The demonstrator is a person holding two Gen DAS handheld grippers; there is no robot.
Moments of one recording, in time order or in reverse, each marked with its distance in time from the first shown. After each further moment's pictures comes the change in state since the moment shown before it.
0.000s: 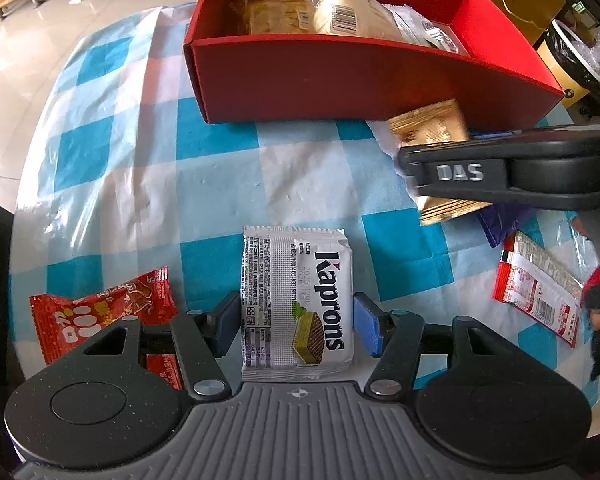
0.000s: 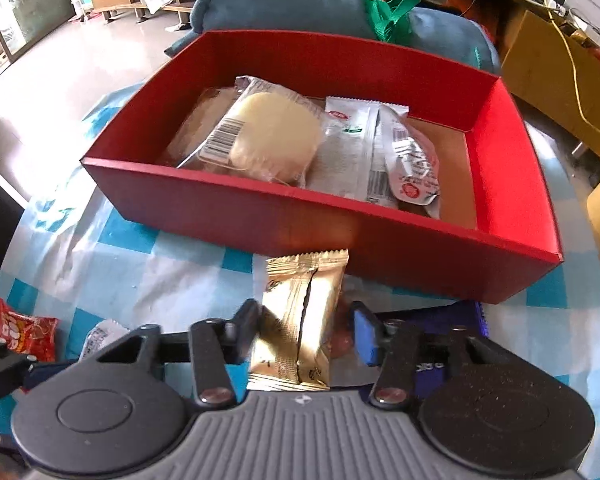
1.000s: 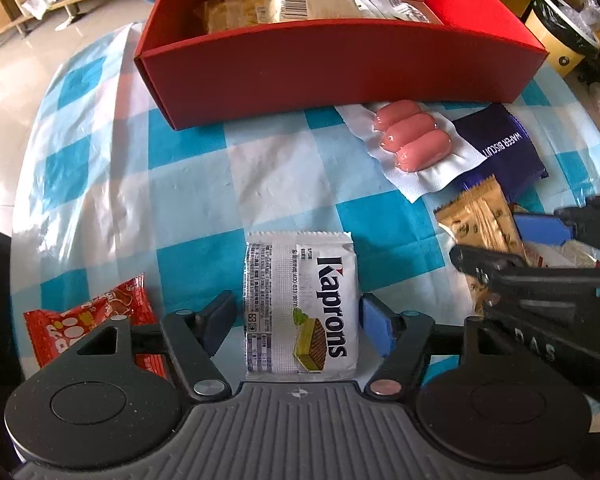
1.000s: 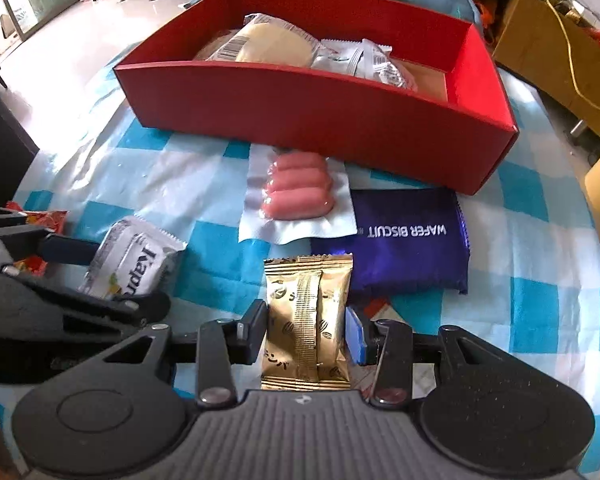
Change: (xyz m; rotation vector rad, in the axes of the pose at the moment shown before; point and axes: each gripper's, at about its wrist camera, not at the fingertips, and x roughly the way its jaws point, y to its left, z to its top) left arm 0.010 -0.032 -0.005 0.104 -0.002 0.058; right arm -0.026 -0.010 -0.067 -0.041 0.047 0.006
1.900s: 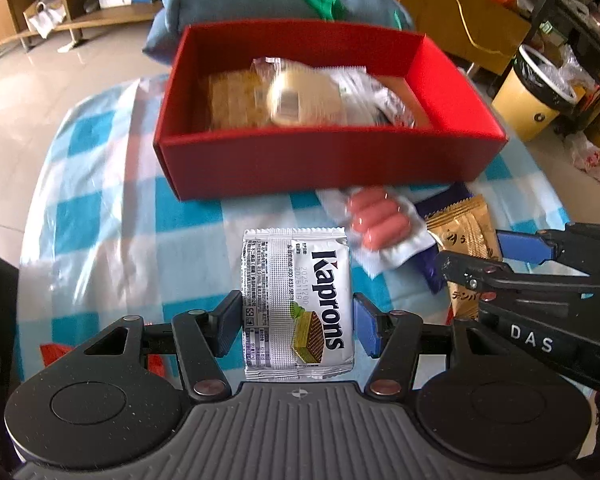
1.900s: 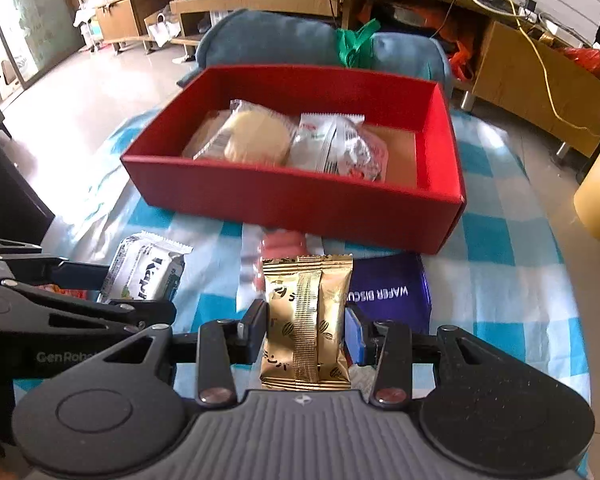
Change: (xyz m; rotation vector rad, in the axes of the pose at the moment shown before) left arm -0.052 0.014 0.015 -0.060 -0.144 -0.084; right arm -0.044 -0.019 0.019 0.067 -0.147 0.026
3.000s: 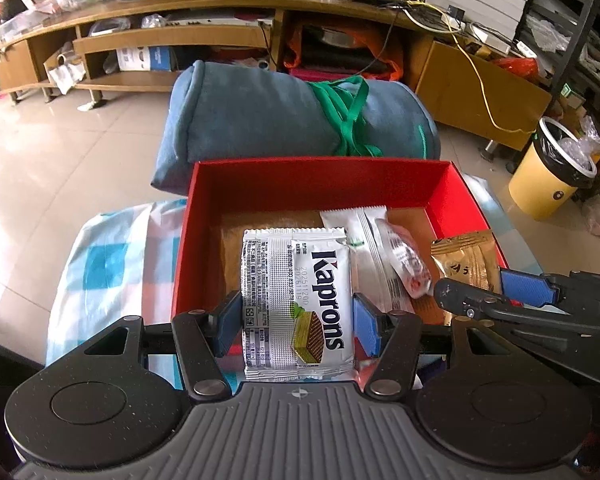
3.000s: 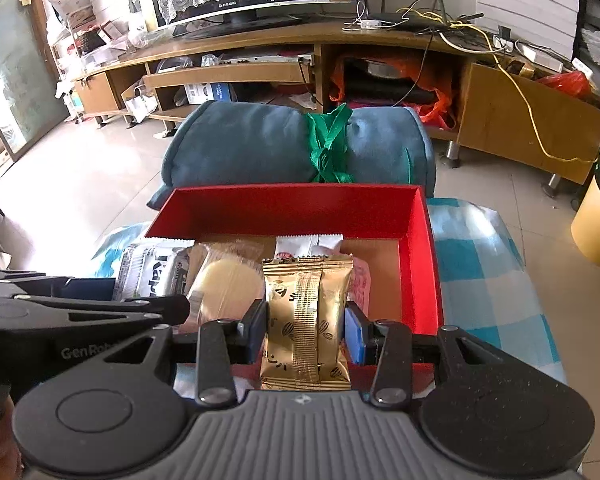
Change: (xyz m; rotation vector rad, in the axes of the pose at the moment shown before) left arm -0.003 -0.004 0.099 -0.030 -0.171 0.068; right arm 0.004 -0.025 0.088 0.110 -0.150 0.002
